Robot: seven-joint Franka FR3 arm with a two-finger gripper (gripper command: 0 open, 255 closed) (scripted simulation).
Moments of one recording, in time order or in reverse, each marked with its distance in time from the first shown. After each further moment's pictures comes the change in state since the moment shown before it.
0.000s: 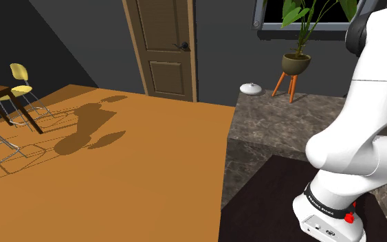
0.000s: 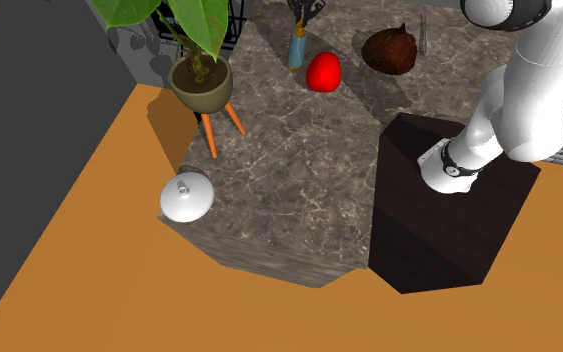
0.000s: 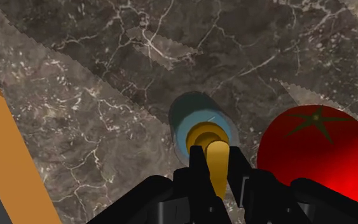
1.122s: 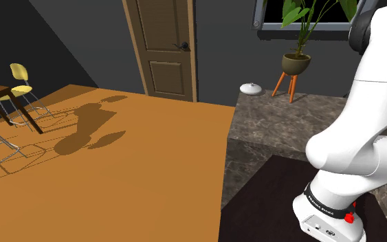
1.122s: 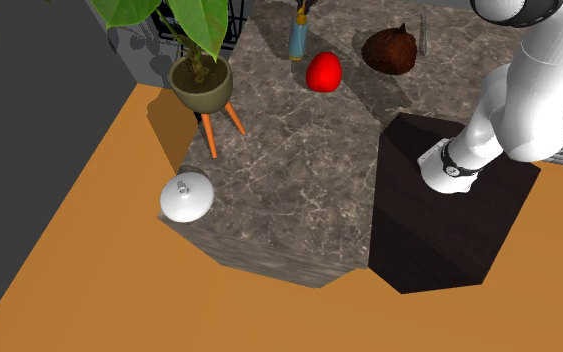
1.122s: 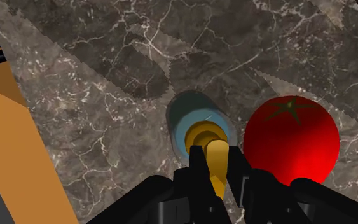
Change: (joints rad) arm 0.010 -0.040 -0.020 0.078 -0.044 -0.119 0.029
